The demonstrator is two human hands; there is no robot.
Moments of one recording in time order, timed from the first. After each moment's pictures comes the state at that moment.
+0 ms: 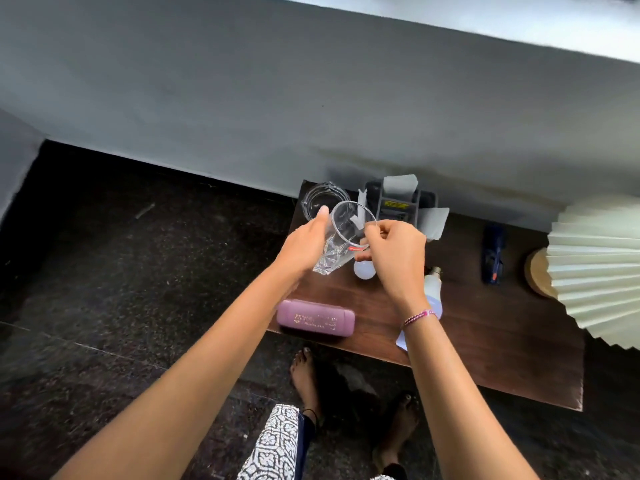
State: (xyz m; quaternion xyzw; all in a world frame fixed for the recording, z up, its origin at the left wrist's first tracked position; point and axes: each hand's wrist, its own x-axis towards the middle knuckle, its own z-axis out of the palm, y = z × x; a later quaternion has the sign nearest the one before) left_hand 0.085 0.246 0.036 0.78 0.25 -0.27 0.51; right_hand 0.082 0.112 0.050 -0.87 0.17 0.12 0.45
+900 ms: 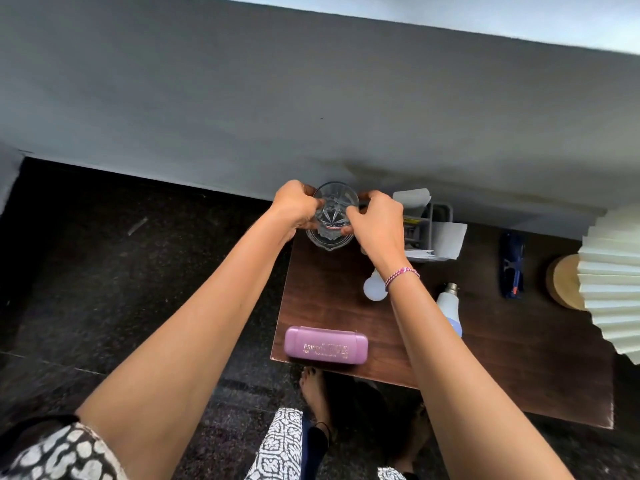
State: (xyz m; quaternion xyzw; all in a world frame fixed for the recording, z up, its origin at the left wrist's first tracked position) left_hand 0.193 0.274 0.020 0.75 0.30 -0.28 0.52; right_hand 0.164 0.150 0.018 -0.88 0.15 0.15 0.42
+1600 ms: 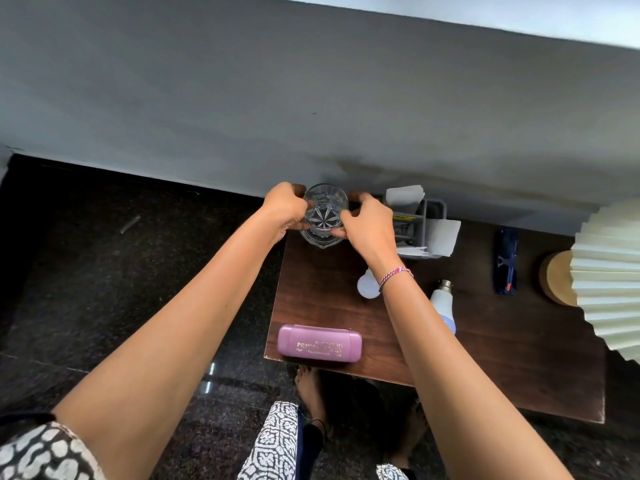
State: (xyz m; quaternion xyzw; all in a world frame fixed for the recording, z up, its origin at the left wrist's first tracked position) left_hand 0.194 0.278 0.004 0.74 0.31 -0.28 0.52; right_hand 0.162 0.148 0.010 -0.84 0.16 0.21 0.47
